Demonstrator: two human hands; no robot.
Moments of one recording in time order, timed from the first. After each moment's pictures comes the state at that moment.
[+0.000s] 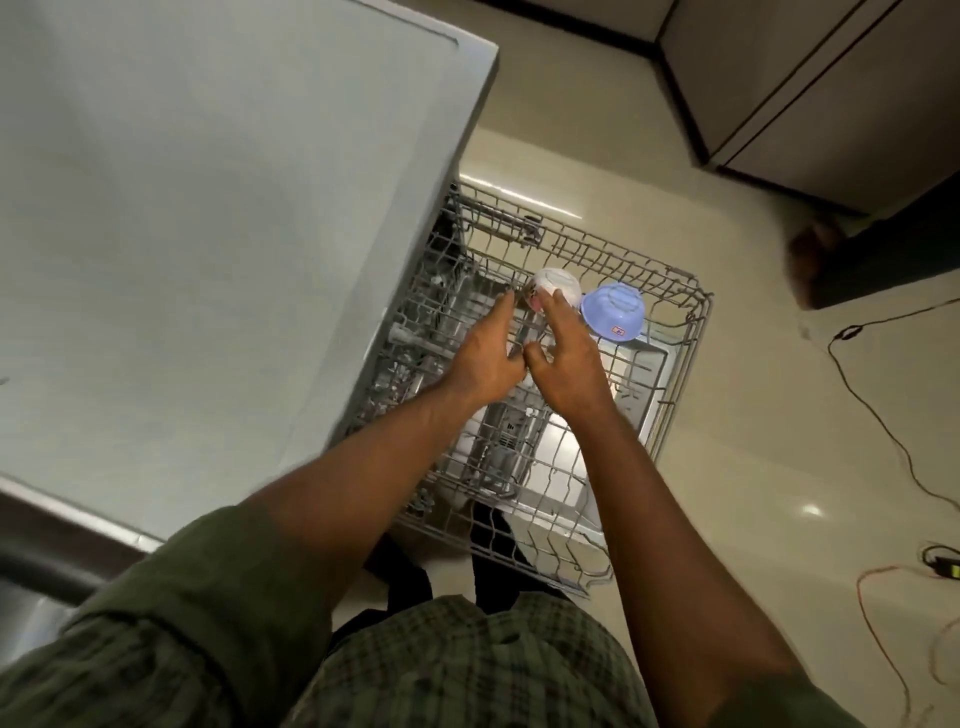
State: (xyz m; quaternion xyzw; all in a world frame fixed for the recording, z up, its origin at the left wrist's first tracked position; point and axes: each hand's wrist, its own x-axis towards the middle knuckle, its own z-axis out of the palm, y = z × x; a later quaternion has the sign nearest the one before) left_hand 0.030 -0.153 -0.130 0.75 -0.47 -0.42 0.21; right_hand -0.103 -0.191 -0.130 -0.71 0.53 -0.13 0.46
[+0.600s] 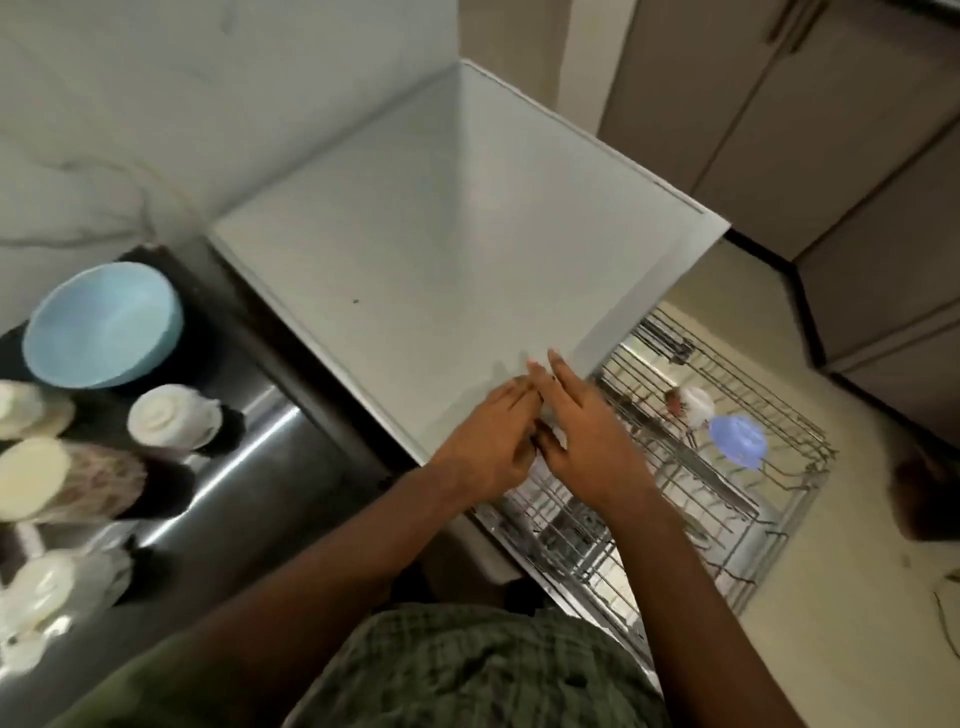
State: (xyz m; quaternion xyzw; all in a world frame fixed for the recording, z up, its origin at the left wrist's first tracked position) left_hand 0.142 0.078 -0.002 0.76 -0.56 -0.23 0.24; right_hand 0.012 -0.038 0.005 -0.93 0.22 -0.05 0.31
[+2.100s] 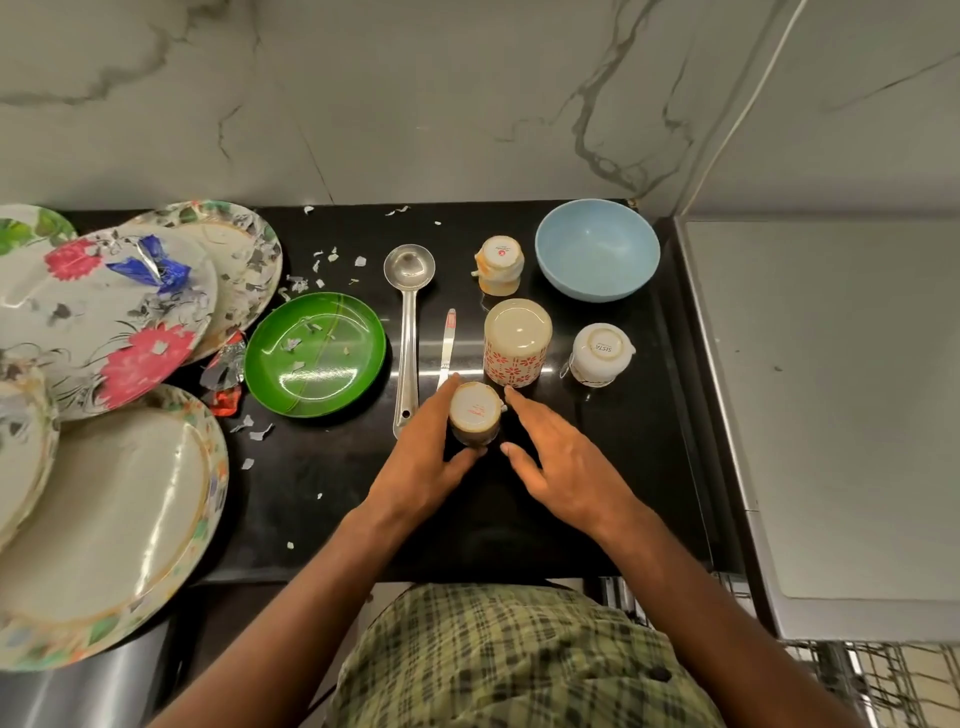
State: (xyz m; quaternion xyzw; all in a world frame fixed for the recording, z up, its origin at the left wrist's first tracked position) left_hand 0.212 0.507 0.009 0.90 -0.05 -0.05 0.44; right_hand 0.224 0.290 0.013 -0.92 -0.19 0.12 0.33
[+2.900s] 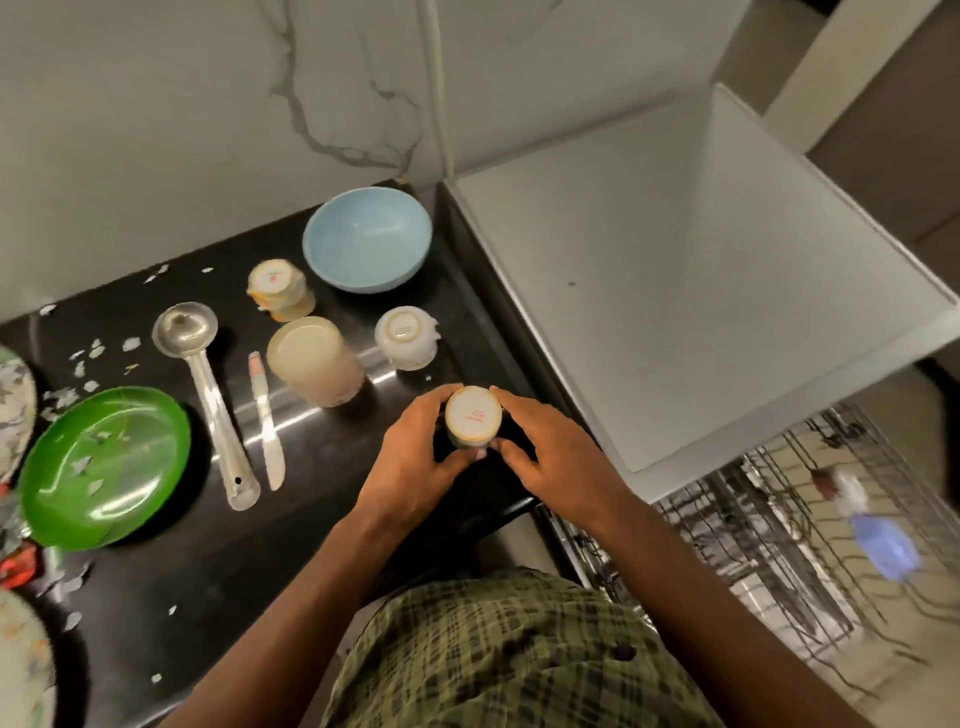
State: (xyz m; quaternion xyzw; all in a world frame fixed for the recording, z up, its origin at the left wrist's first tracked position) left_hand 0.219 0.365 0.018 0.87 -0.20 -0.15 0.43; right_hand 0.147 0.161 0.018 -0.93 0.00 0.03 0.38
